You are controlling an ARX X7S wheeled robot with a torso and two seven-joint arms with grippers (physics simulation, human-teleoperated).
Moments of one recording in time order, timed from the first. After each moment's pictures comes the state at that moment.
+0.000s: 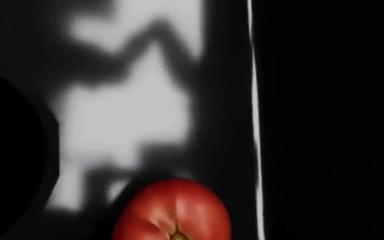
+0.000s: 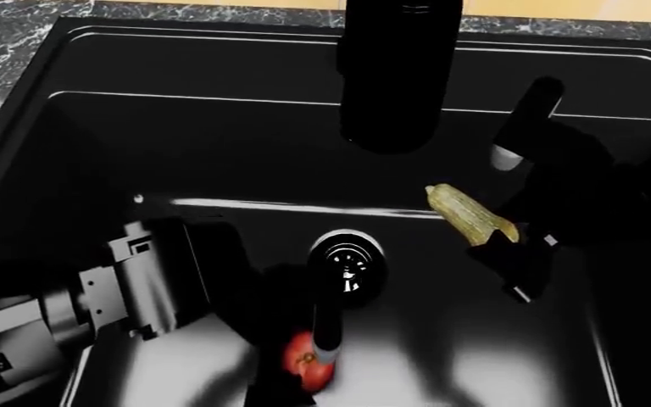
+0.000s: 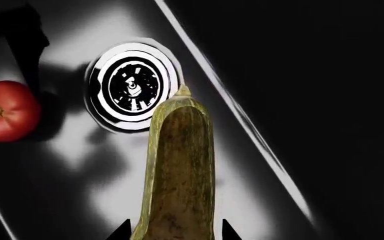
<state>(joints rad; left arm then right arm) -1.41 -0.44 1.55 -0.08 -0.71 -0.79 0.87 1.56 0.86 -1.00 -0.22 0.83 1.42 -0.58</state>
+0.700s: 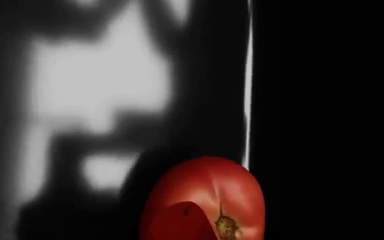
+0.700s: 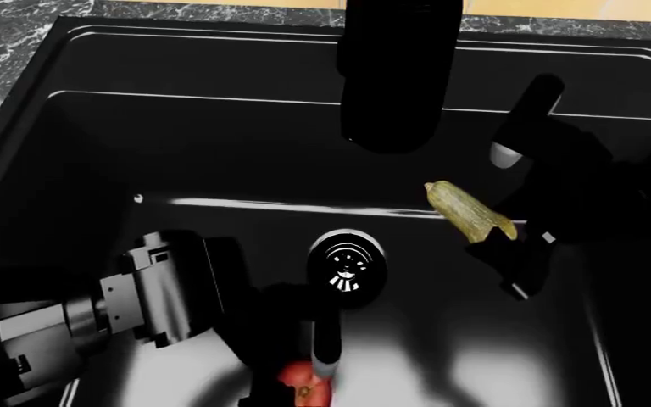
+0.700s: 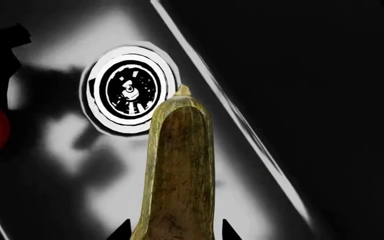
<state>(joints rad) -1.39 -0.41 1.61 -0.12 -0.72 -0.88 0.89 1.57 0.86 -1.01 -0.21 0.84 1.41 -0.56</state>
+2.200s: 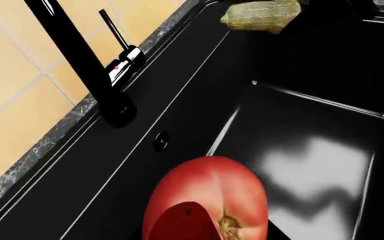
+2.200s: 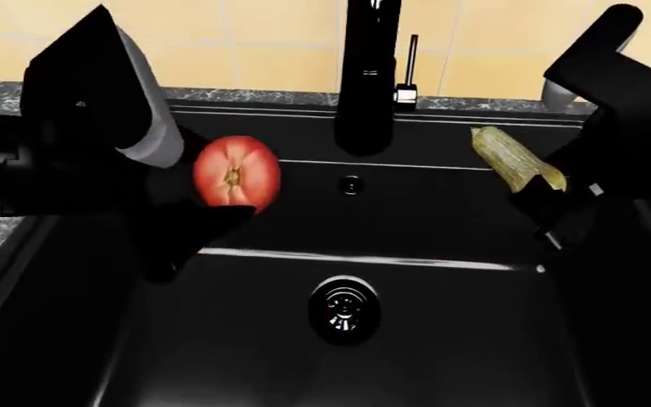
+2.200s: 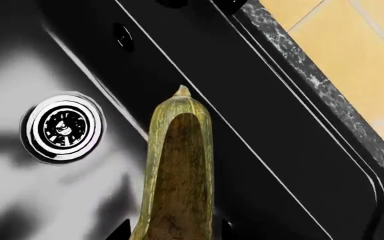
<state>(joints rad) -1.69 -0.94 0.95 0.32 -1.31 -1.09 0.36 1.73 0.87 -1.01 -0.16 0.87 1.52 -0.46</state>
